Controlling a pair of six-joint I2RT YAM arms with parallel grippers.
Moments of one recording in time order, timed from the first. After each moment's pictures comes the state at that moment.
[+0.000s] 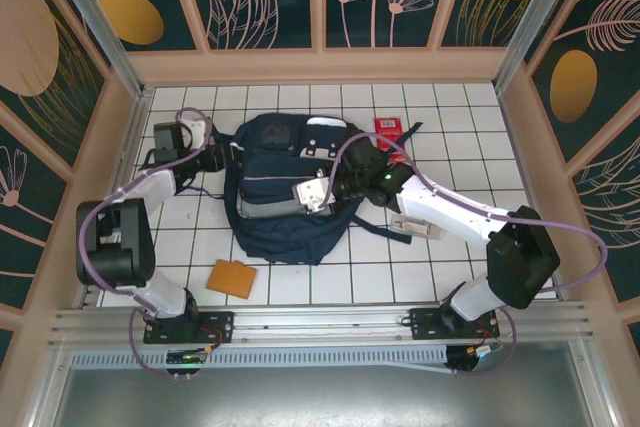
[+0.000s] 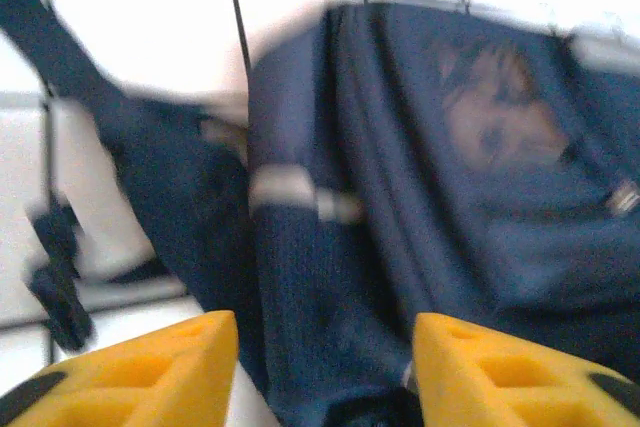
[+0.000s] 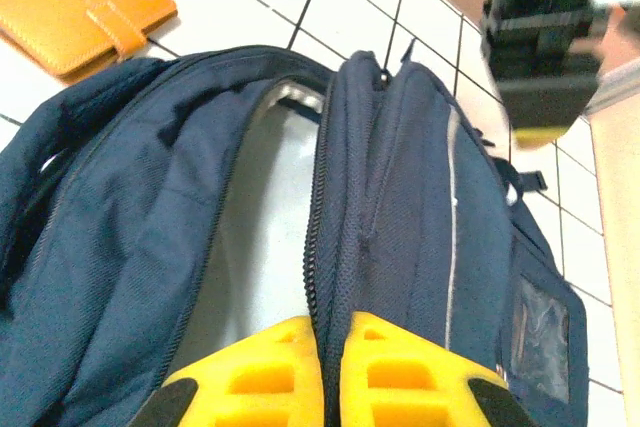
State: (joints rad) left arm 0.07 1.55 0.88 0.00 0.47 -0.09; right arm 0.76 1.49 1.08 -0.27 -0.55 -1.11
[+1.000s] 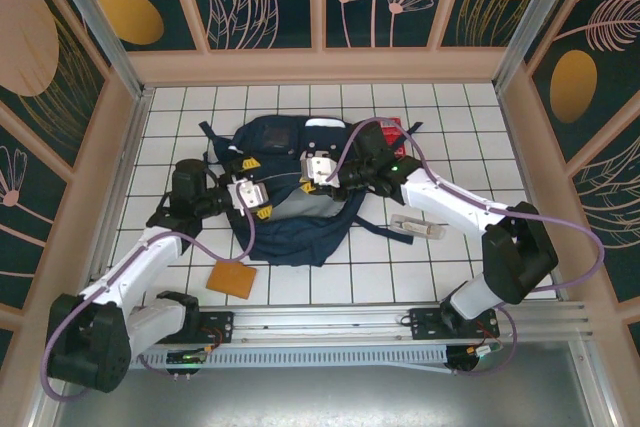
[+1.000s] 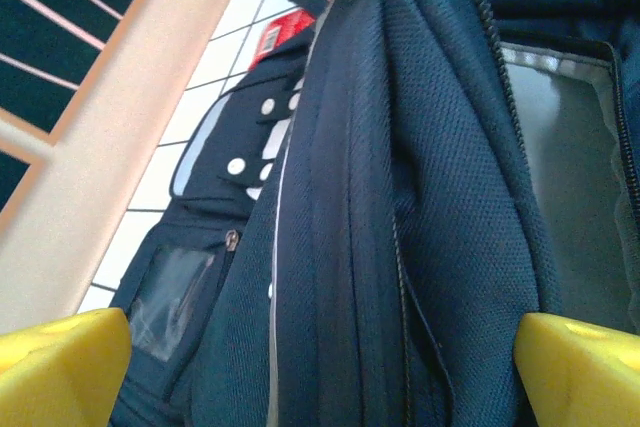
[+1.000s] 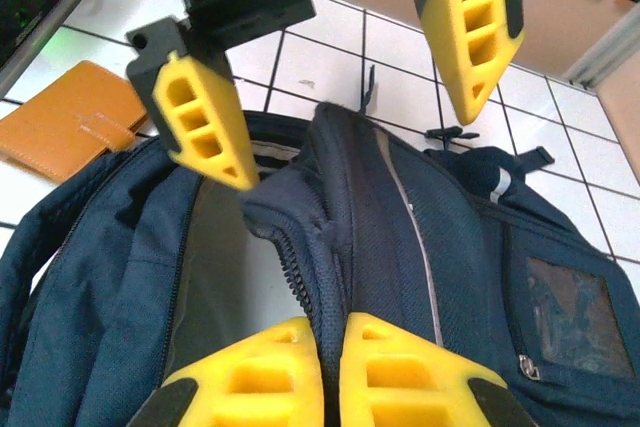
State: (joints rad) left arm -0.26 1.09 0.56 -0.01 0.62 0.99; right arm 0.69 1.52 1.07 -0.17 -0.70 -0.84
